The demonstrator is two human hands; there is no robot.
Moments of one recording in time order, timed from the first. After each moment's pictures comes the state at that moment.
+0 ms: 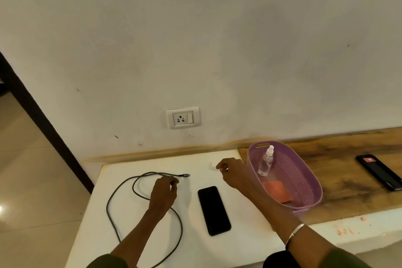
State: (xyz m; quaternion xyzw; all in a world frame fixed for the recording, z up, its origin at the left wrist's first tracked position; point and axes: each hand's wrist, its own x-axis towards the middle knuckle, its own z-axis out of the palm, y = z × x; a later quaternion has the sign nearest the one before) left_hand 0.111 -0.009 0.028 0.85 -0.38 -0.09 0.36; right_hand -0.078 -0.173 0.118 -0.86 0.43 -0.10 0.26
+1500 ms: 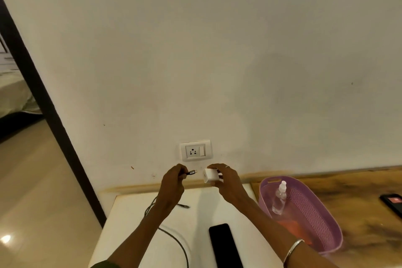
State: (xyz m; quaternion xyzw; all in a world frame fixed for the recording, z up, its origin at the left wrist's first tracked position) left_hand 0.154 -0.059 0.115 0.77 -0.44 -0.06 0.46; right_hand -0.008 -0.192 0.123 -0.83 0.31 -0.24 0.40
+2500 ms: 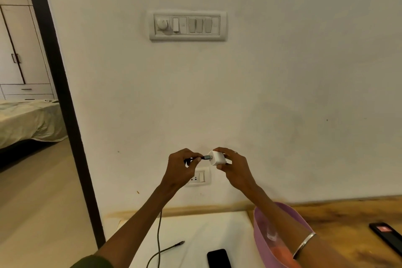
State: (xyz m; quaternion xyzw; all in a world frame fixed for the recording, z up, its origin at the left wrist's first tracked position) left_hand 0.105 -0.038 0.321 0.64 -0.54 0.09 0.53; right_hand -0.043 -0.170 0.310 -0.80 0.21 -0.40 0.40
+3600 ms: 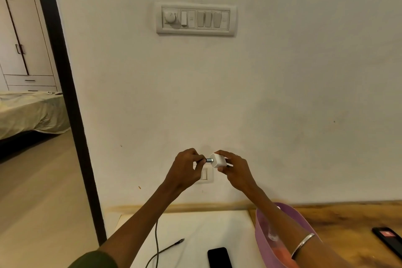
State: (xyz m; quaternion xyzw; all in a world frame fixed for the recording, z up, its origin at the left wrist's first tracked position) left_hand 0.107 -0.036 0.319 0.68 -0.58 0.16 0.41; right_hand -0.030 -0.176 0.297 -0.84 0.23 -0.35 0.35
